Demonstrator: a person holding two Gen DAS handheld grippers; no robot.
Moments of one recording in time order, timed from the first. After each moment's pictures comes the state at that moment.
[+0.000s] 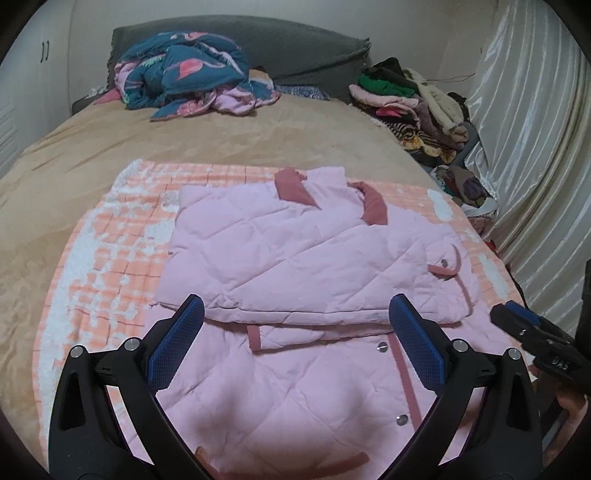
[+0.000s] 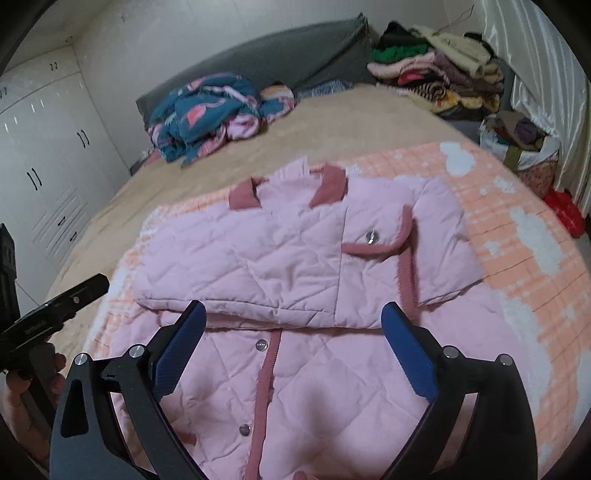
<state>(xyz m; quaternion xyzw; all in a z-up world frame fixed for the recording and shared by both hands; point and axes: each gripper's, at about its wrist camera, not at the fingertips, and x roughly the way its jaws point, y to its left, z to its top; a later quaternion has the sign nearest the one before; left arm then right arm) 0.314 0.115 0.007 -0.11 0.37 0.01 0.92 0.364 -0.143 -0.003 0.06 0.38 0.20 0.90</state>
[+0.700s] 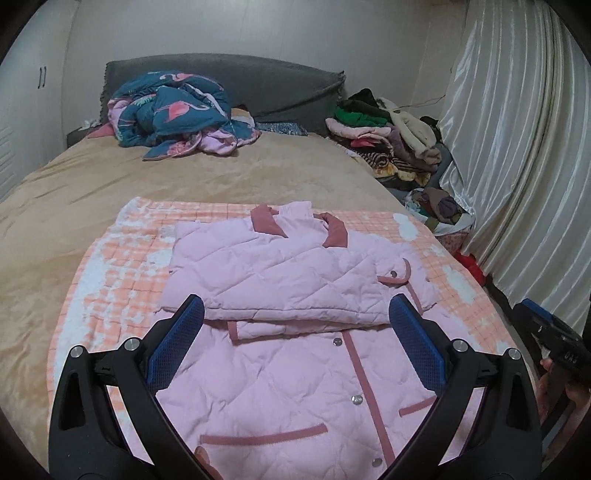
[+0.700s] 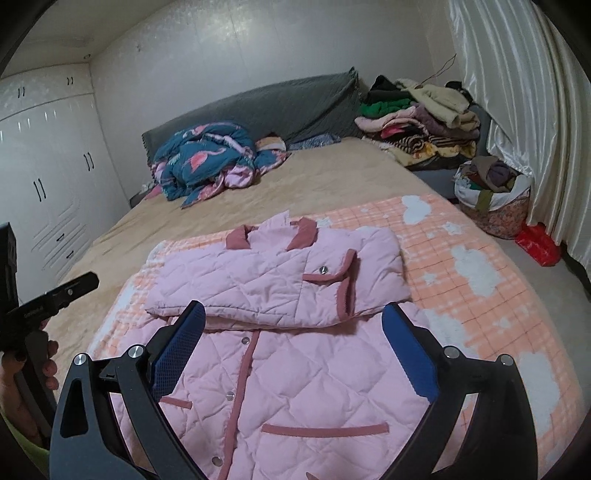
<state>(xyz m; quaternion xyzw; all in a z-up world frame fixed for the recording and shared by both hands) 0.242 0.084 0.058 -0.10 0.30 -0.01 0.95 0.269 -0.213 0.055 0.05 0.29 0.18 0.94</state>
